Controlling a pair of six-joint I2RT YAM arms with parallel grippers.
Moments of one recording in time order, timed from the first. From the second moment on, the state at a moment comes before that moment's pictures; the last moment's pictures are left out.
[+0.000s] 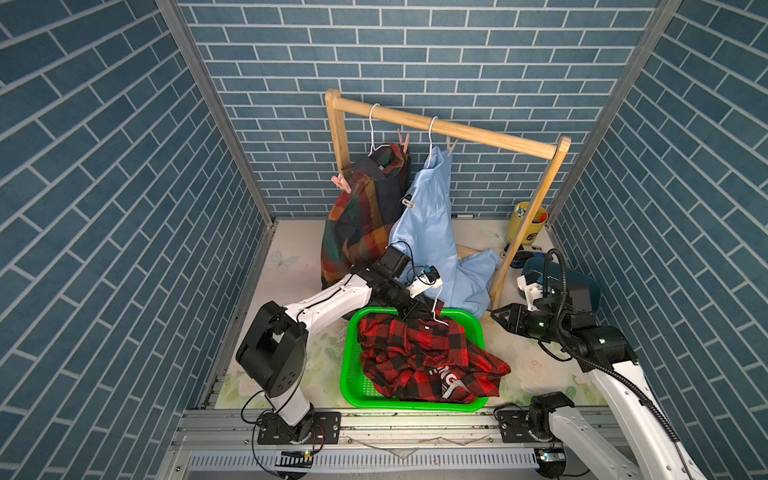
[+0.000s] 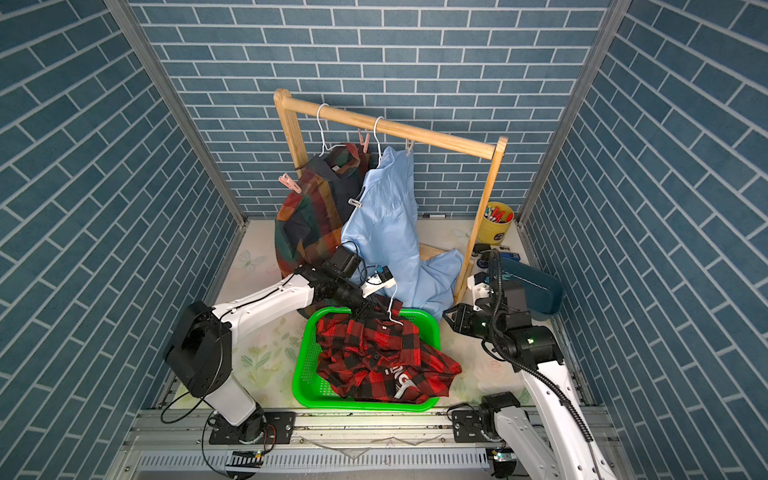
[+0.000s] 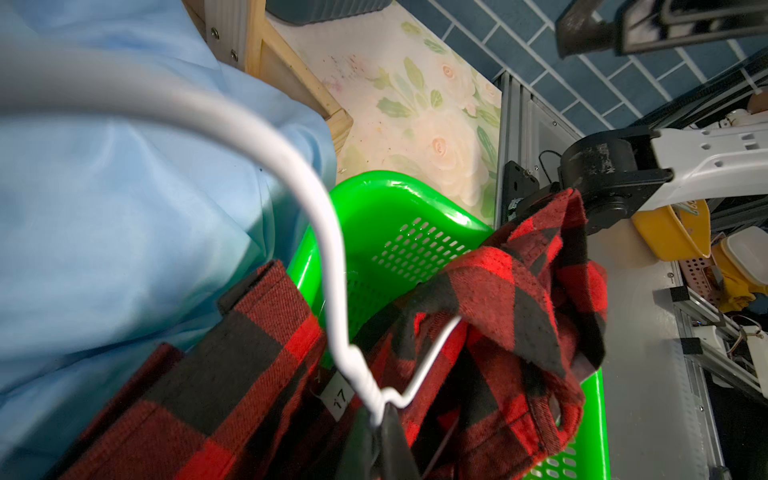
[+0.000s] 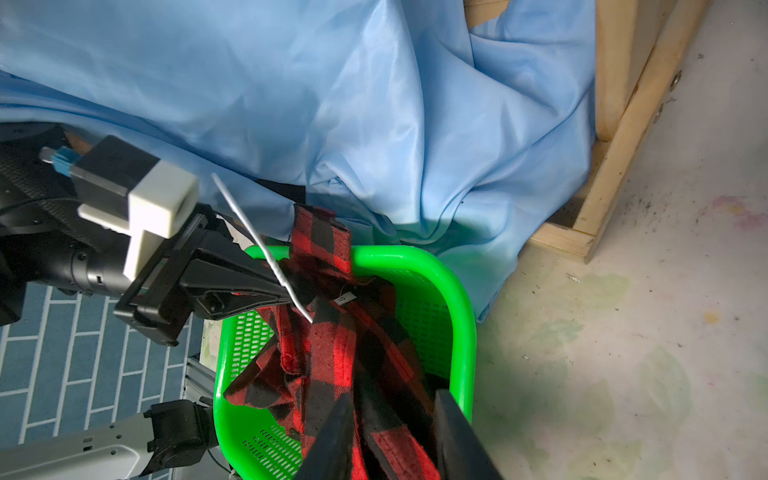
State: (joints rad) left arm -0.68 1.66 1.24 -0.58 0.73 0.23; right arm 0.24 0.75 0.85 -0.90 -0.46 0.47
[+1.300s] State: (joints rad) left arm -0.68 1.07 1.05 -0.75 0.27 0.17; right arm 1.27 1.33 1.26 -0.90 0.49 0.63
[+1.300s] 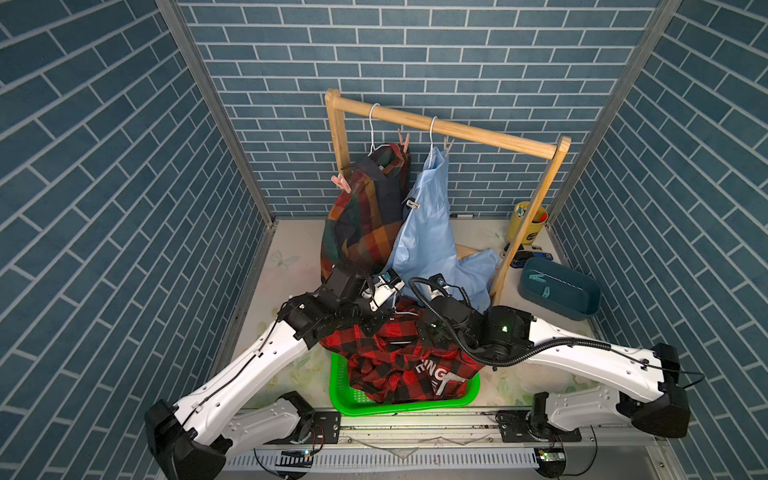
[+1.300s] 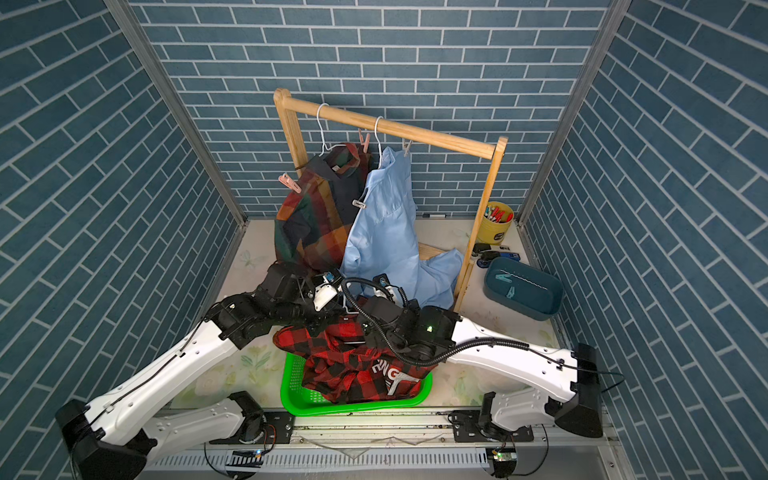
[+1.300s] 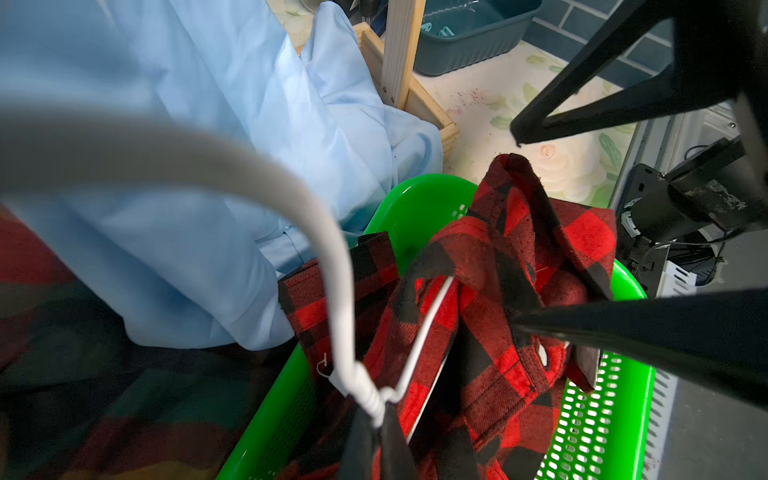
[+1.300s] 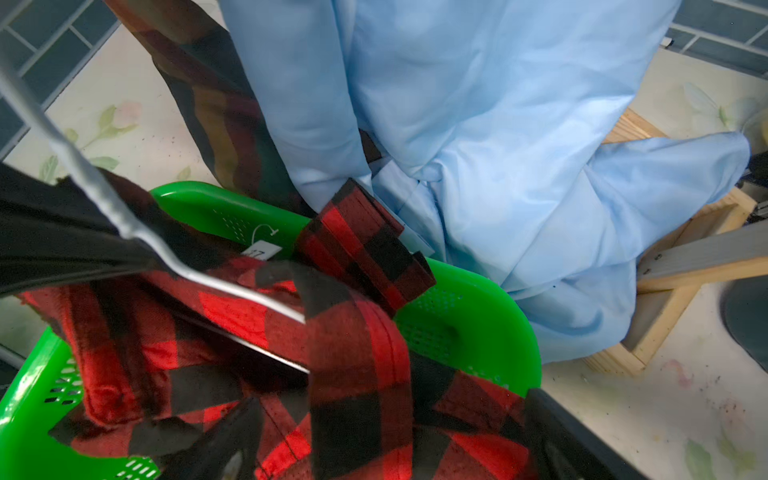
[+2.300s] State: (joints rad) left arm -0.69 0.96 1.06 -0.84 0.26 0.20; right arm 1.15 1.28 1.21 -0.96 0.45 0.69
